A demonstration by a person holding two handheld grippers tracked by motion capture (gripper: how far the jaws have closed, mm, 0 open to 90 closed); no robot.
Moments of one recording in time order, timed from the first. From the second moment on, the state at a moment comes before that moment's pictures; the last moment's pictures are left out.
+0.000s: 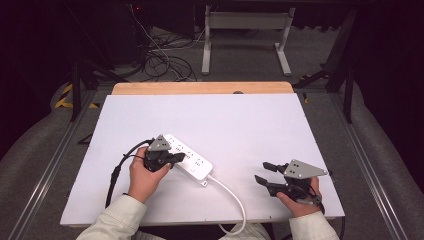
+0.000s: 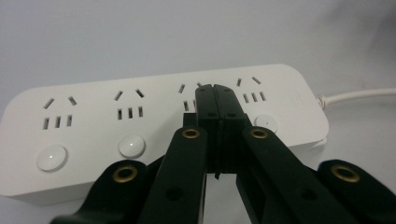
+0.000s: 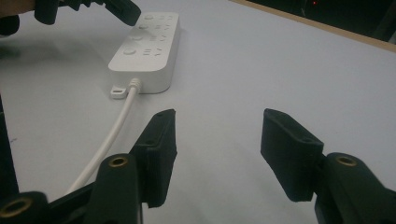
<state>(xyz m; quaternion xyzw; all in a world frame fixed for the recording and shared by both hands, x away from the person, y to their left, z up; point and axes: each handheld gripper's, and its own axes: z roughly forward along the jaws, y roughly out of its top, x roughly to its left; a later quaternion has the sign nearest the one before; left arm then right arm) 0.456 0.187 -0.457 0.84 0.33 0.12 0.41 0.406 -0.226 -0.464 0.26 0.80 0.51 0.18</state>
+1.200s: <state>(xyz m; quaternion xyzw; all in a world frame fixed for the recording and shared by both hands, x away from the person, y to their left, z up) 0.460 0.185 -0.466 0.85 0.33 0.12 0.40 0.406 -0.225 -0.464 0.25 0.80 0.51 0.18</state>
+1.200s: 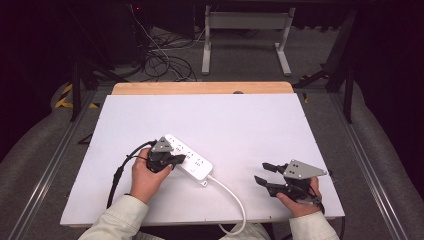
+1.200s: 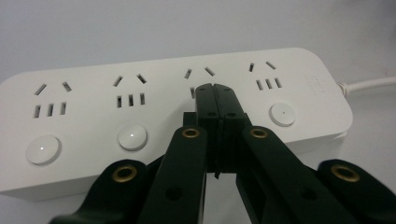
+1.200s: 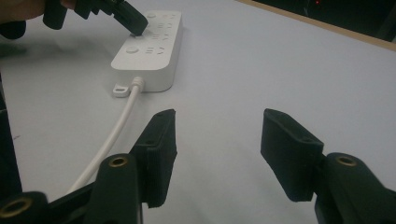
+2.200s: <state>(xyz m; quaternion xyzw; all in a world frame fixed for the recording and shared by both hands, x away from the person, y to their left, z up) 0.457 0.187 -0.470 0.84 0.34 0.13 0.40 0.406 -0.223 -0.465 0.25 0.81 0.50 0.18</state>
